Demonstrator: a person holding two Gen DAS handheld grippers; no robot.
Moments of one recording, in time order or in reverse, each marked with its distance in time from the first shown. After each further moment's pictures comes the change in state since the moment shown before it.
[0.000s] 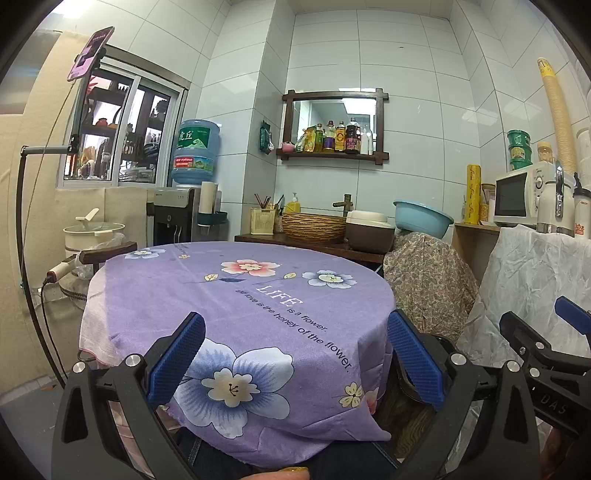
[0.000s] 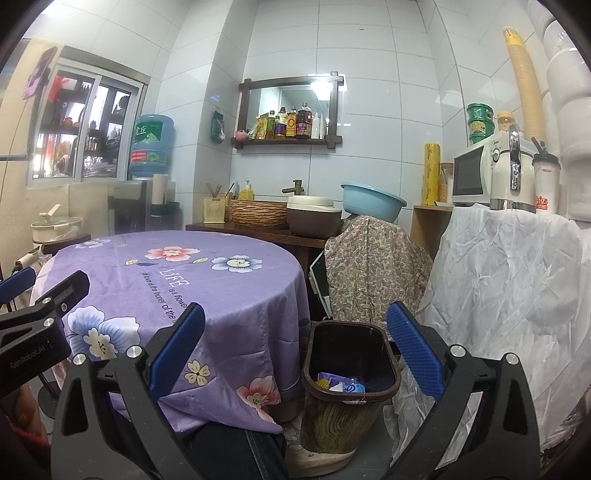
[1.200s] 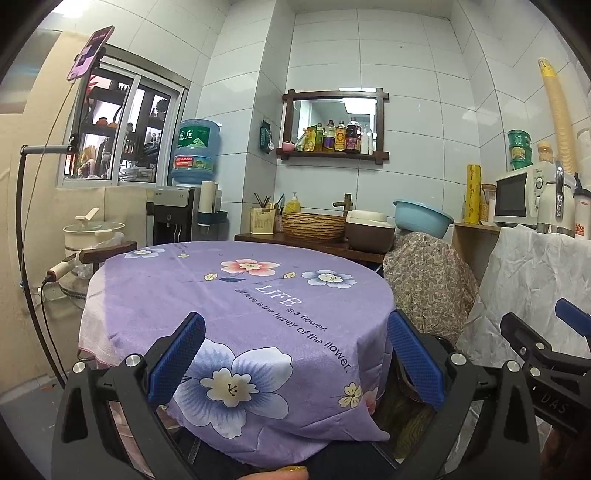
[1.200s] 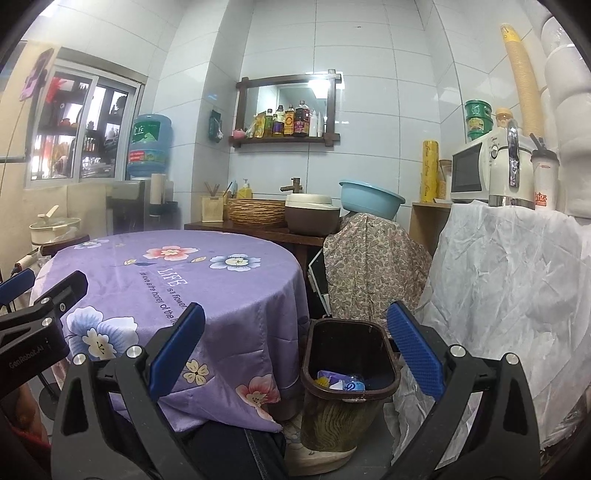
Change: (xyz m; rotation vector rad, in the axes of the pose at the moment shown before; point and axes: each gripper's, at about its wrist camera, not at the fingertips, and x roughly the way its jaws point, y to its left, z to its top) left arm 0.003 0.001 -0.002 0.000 0.001 0.000; right arm -0.001 -0.002 -0.001 0.004 0.003 -0.007
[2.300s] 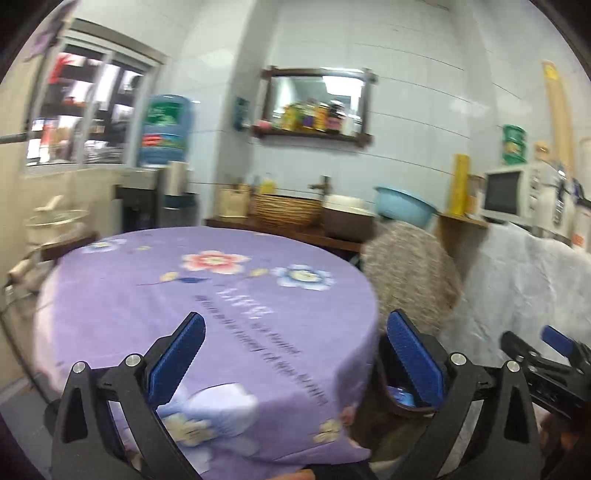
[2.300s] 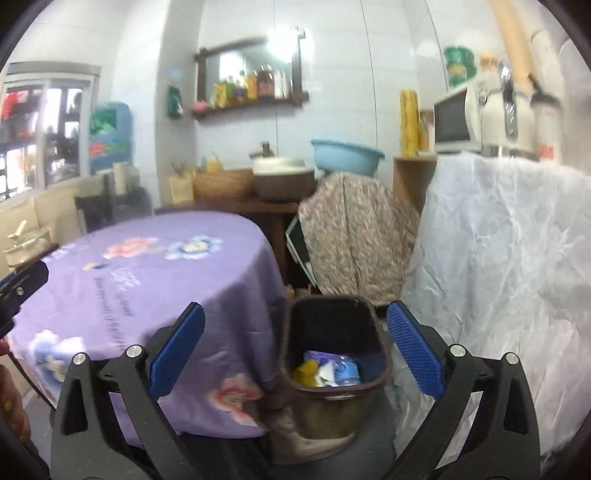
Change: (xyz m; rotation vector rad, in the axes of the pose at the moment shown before) left arm 0.064 -0.010 0.031 -0.030 0.083 -0.074; right arm 0.061 -0.038 0.010 0.116 0.094 -0.049
